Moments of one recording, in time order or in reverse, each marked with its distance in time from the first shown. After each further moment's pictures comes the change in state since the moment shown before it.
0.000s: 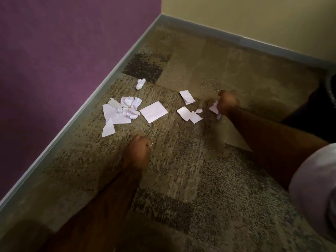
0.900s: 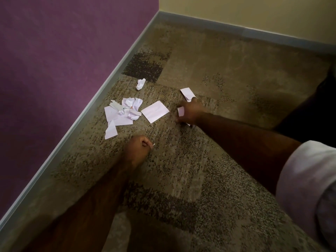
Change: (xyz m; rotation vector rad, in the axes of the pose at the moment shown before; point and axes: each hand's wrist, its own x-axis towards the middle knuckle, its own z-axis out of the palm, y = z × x) left_hand 0.013 -0.004 -0.020 -0.214 -0.184 -0.128; right_hand -0.035 -0.084 0.064 -0.072 -0.152 -0.308
